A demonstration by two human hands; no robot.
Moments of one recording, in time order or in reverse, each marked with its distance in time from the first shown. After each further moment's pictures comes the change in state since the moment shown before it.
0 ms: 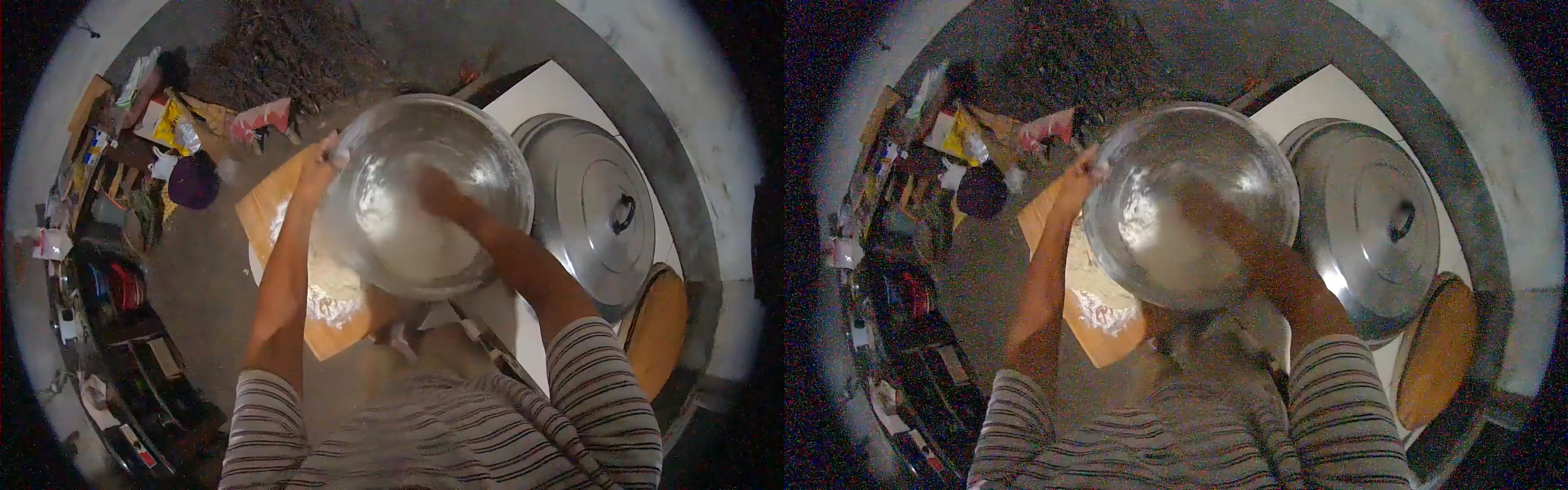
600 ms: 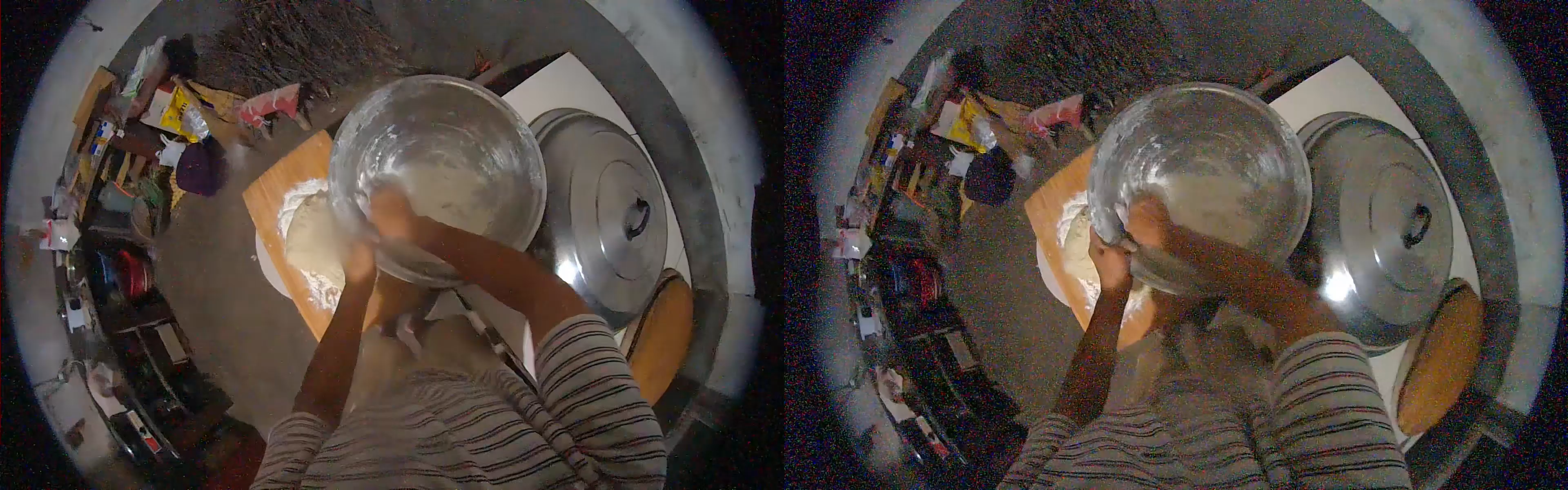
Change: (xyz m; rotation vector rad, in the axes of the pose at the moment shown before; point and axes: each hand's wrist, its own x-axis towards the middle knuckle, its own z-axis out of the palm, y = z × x) left_hand -0.125 0.003 0.082 -0.663 0.515 -0.127; right_hand 0.041 -0.122 0.026 0.098 -0.071 0.132
